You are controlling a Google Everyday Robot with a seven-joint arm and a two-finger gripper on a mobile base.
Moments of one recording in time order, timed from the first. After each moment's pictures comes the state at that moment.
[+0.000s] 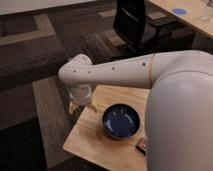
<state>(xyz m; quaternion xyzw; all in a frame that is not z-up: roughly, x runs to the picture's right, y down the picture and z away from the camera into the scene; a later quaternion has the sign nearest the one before) -0.105 0.100 0.704 -0.26 0.23 0.64 0.68</state>
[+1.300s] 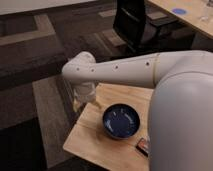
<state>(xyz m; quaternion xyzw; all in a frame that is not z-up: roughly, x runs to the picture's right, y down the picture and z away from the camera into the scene) -0.060 0.073 0.711 -0.24 0.22 0.63 0.71</state>
